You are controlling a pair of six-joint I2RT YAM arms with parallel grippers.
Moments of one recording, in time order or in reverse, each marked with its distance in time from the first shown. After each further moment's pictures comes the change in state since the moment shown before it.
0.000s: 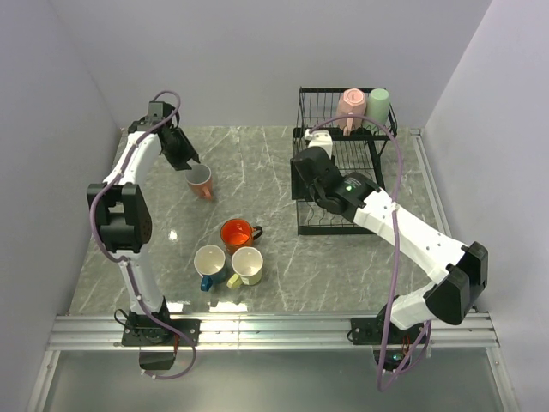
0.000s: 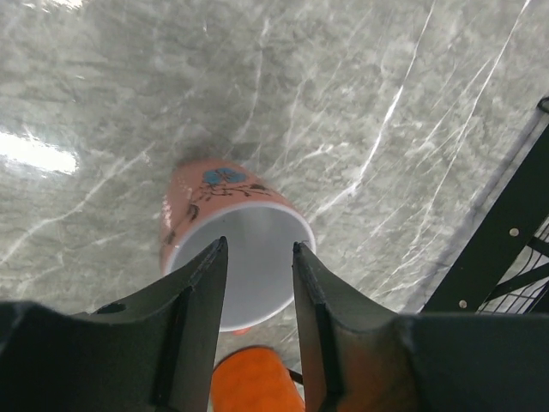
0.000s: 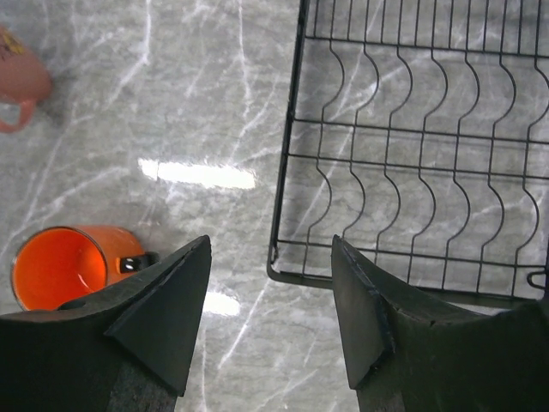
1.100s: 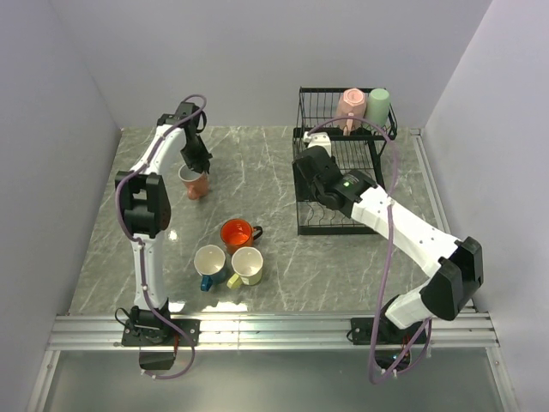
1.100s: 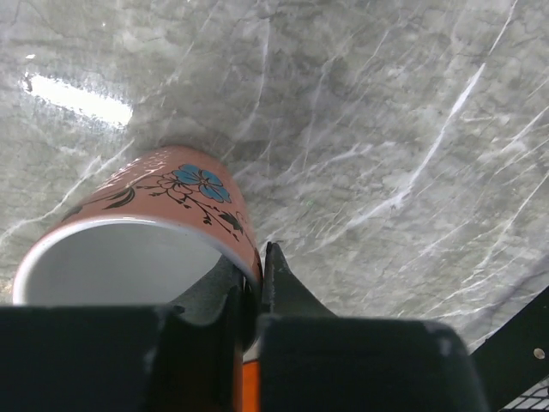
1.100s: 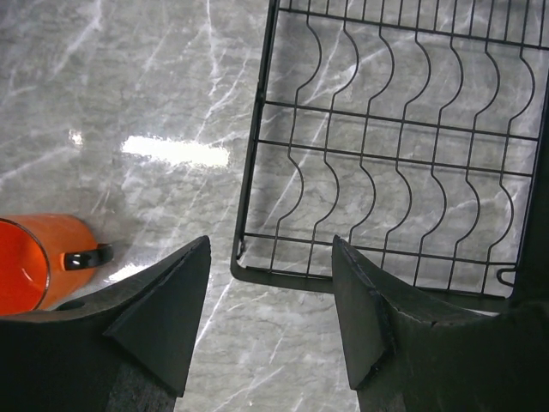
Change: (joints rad) left arm -0.118 0.245 0.266 -0.220 -0.151 0.011; right arm -0.052 0.026 -0.029 -0.006 -0.034 -0.077
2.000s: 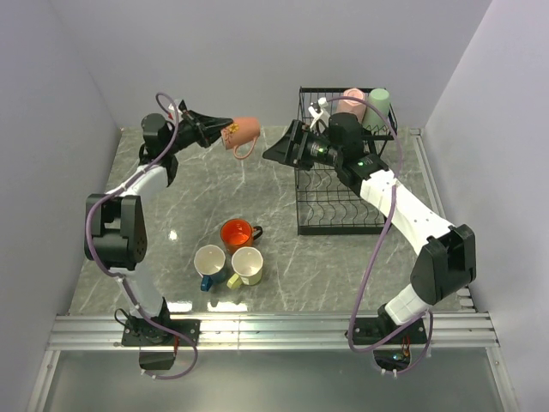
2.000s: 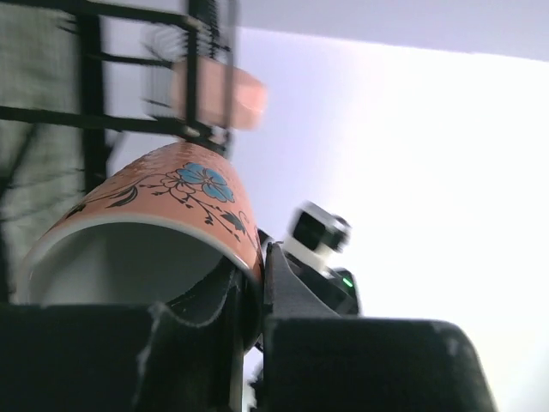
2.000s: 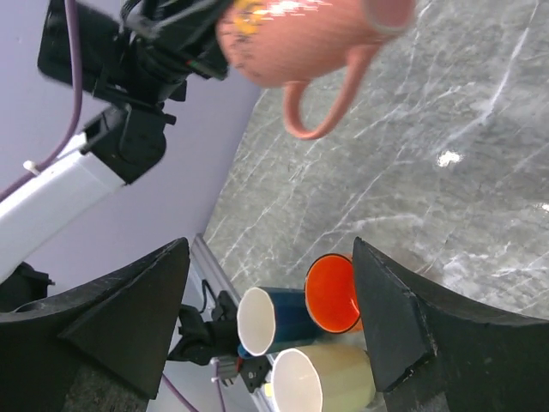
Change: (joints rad) left arm 0.075 -0.412 -0.757 1.588 0.859 -1.067; right arm -0.256 0.096 0.014 0.574 -0.982 0.372
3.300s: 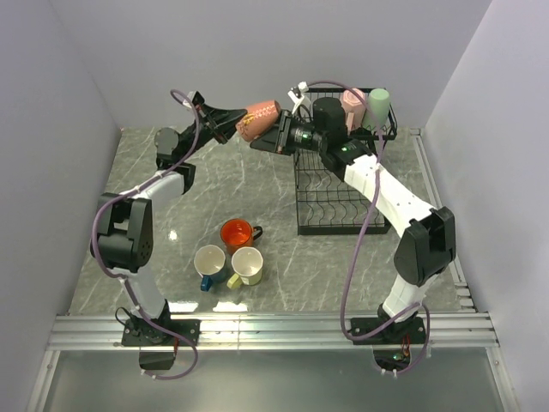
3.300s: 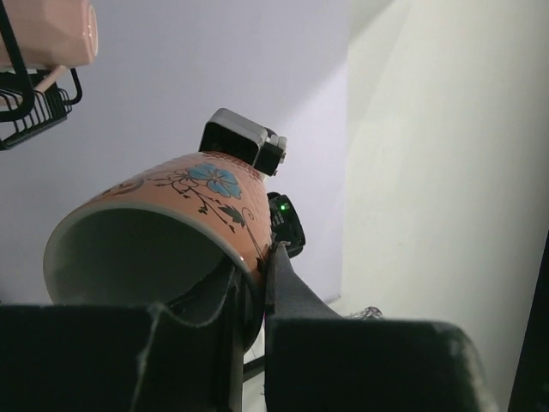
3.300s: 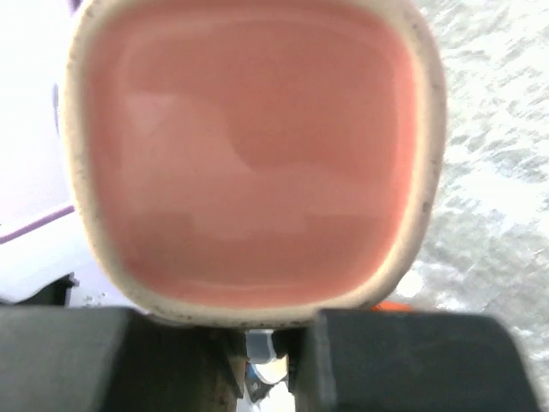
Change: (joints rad) left arm -0.137 -0.010 -0.092 0.614 -0.085 -0.365; right arm 0.052 0.174 0.221 0.040 -0.080 -0.016
